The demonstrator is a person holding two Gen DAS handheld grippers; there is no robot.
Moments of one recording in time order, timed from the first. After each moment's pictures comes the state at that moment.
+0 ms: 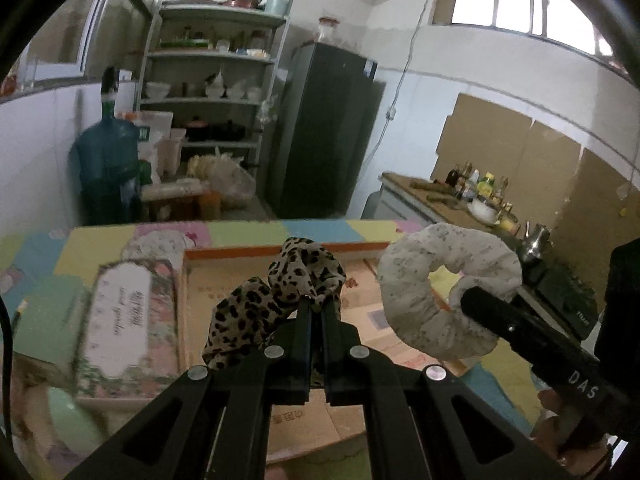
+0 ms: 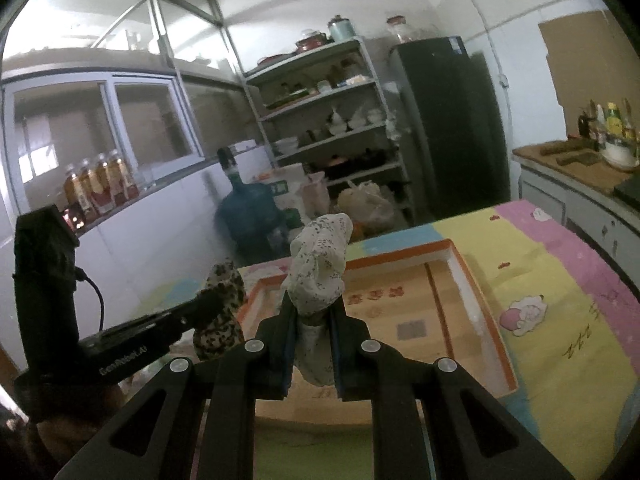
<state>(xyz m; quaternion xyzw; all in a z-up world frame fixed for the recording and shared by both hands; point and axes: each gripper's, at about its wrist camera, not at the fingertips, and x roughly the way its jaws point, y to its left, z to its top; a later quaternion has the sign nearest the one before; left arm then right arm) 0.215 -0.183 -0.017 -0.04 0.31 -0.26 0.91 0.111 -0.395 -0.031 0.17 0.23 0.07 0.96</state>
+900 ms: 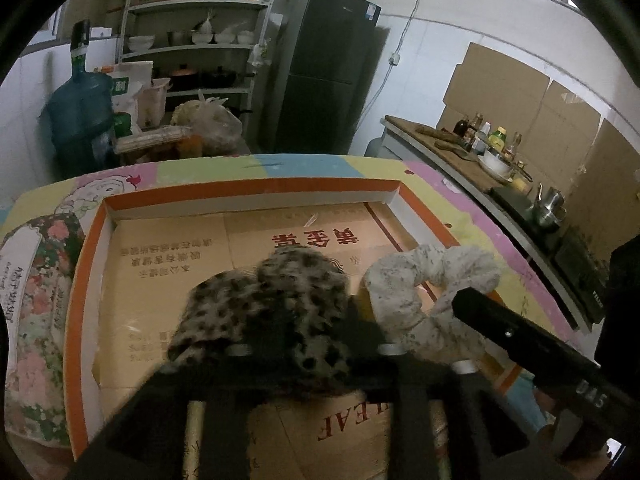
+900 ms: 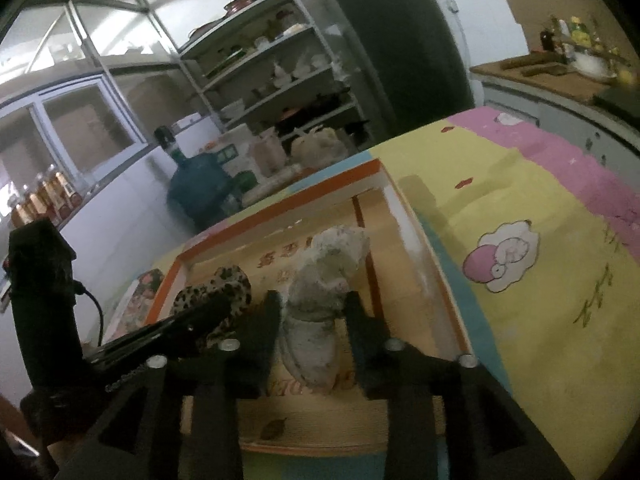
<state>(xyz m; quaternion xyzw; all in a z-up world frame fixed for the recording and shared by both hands) 0.263 -0.247 -0.075 -0.02 0.39 -0.26 0.88 0.158 -0.449 -0.099 0.24 0.31 0.03 0.92</state>
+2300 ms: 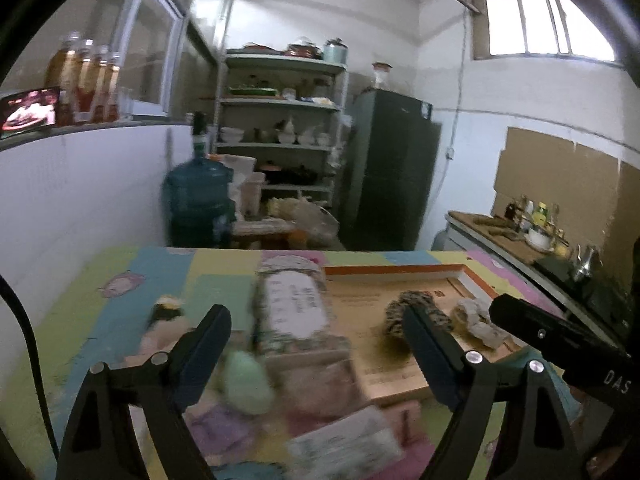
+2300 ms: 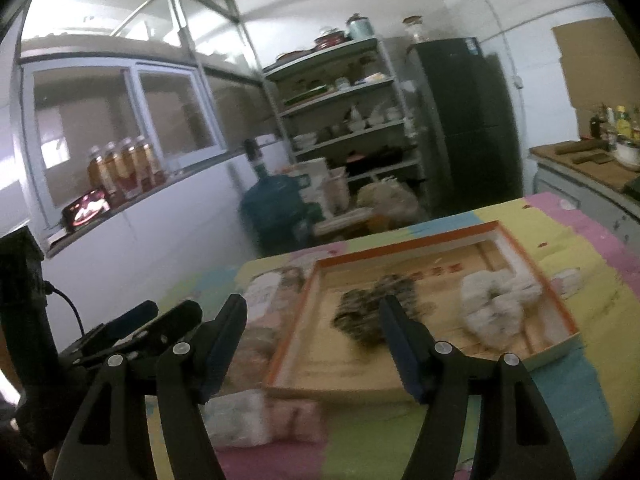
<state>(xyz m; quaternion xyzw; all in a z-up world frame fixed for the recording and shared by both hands) 0.135 -0.054 0.003 -0.03 0.22 -0.13 0.97 0.085 -0.281 -0.016 0.15 0.22 0.10 0.96</state>
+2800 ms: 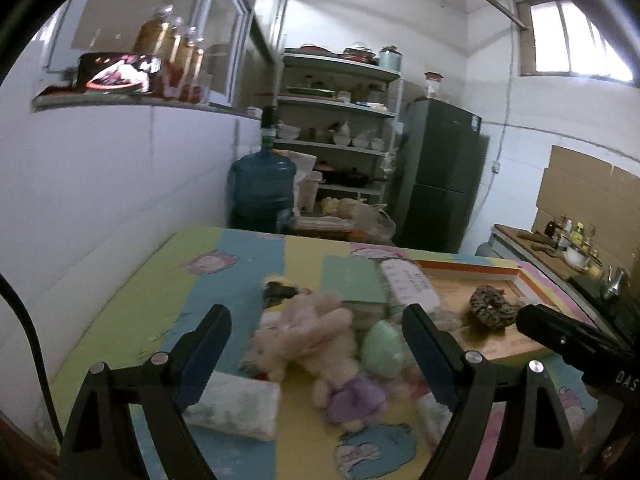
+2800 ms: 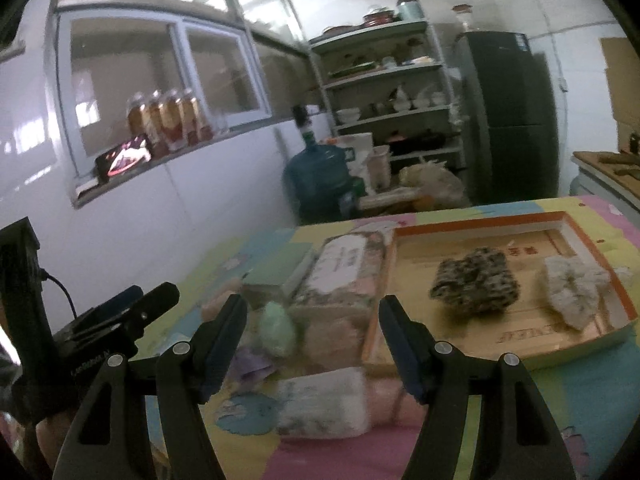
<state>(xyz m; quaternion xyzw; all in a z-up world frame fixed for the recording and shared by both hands) 0.113 0.054 -0.011 -0.06 0.23 -0.06 0.97 0.092 -0.198 -0.027 0.11 0.25 0.16 0.95</state>
